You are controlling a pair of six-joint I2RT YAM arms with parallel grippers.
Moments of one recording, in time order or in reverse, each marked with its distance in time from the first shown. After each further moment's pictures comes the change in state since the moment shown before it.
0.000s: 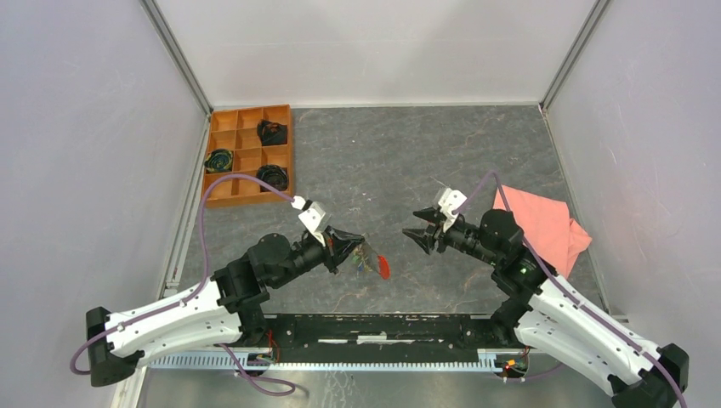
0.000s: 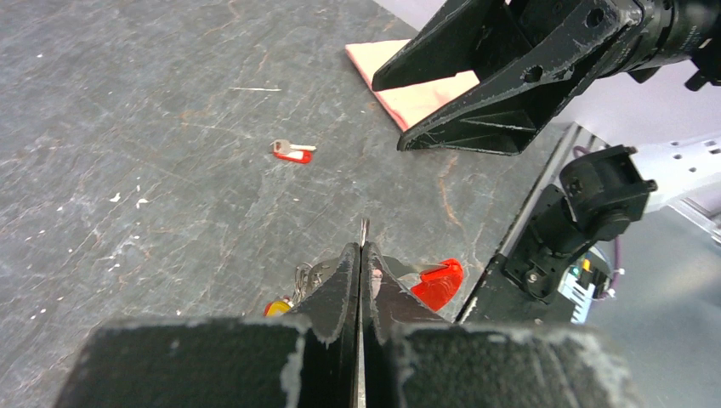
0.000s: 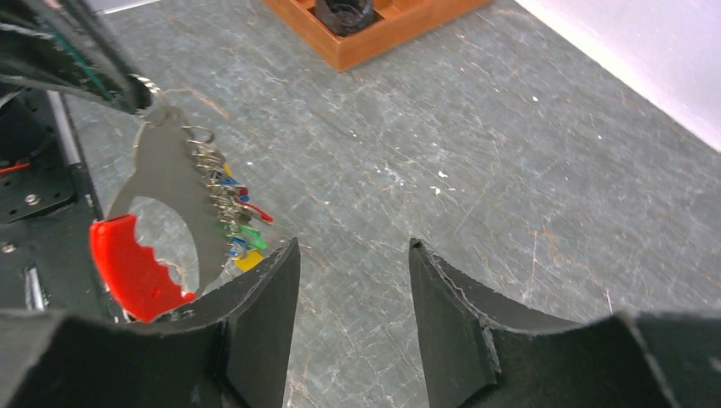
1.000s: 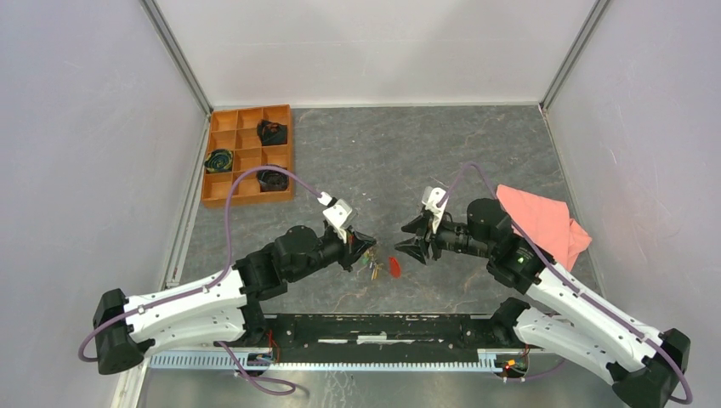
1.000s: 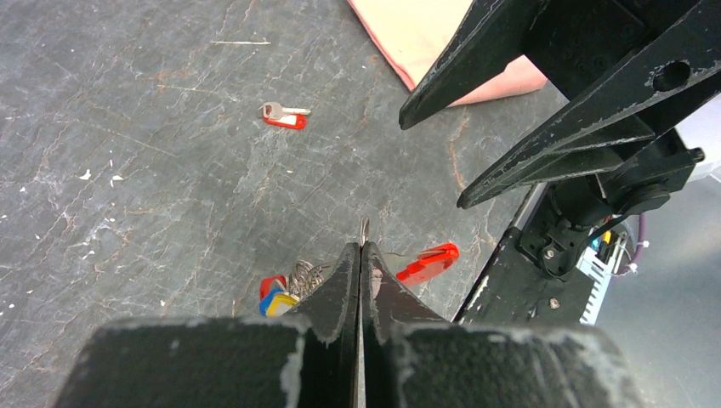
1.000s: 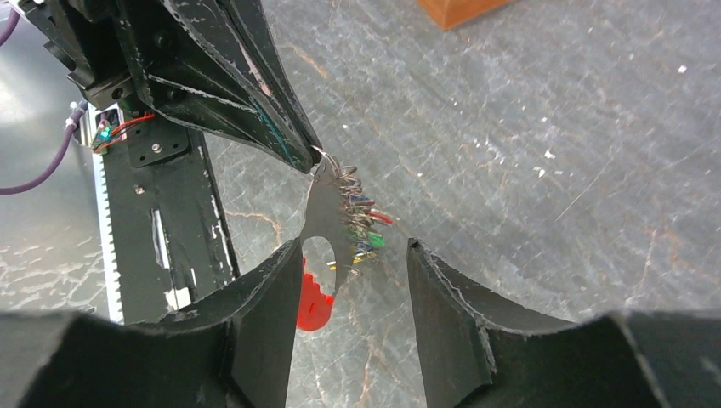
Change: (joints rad) left arm 0.000 0.181 0.046 0.016 0.036 0.002; right arm 0.064 0.068 0.136 -0.200 -0.144 0.045
